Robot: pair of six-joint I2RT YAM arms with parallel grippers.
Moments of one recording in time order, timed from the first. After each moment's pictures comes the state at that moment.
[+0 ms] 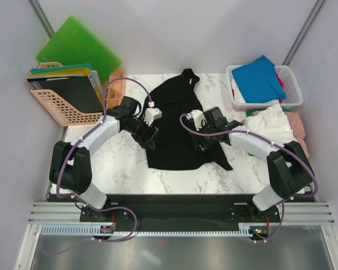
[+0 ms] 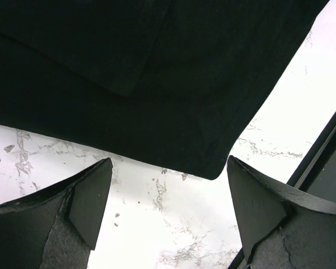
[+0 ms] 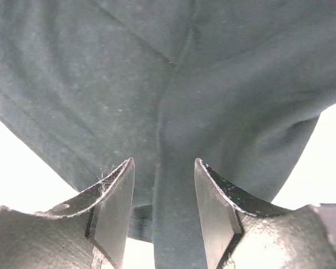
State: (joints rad) left arm -0.34 1.59 1.15 -0.70 0.53 0.47; right arm 0.51 1.56 0.99 -0.38 -0.22 -0.20
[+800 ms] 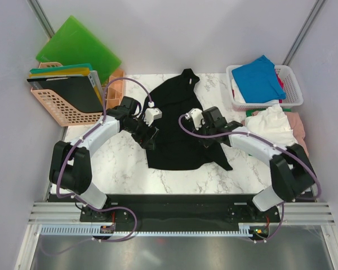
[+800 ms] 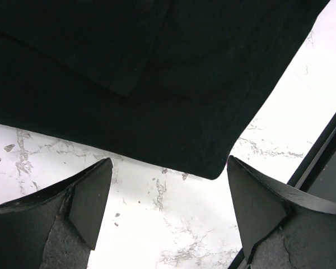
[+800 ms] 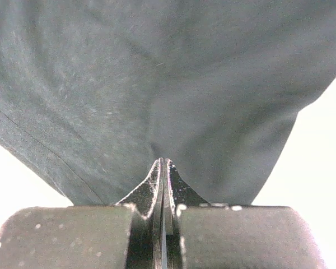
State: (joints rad) left arm -0.34 1.59 1.14 -0.70 0.53 0.47; right arm 0.54 1.58 0.99 -0.36 -0.14 -0.21
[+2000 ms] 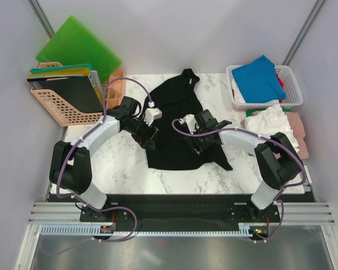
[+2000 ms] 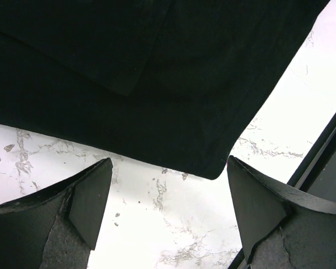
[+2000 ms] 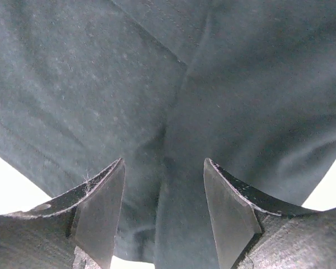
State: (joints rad) left arm -0.34 1.59 1.14 -0.70 0.53 0.47; right arm 0.57 1.68 1.03 -0.40 -0.14 -0.21
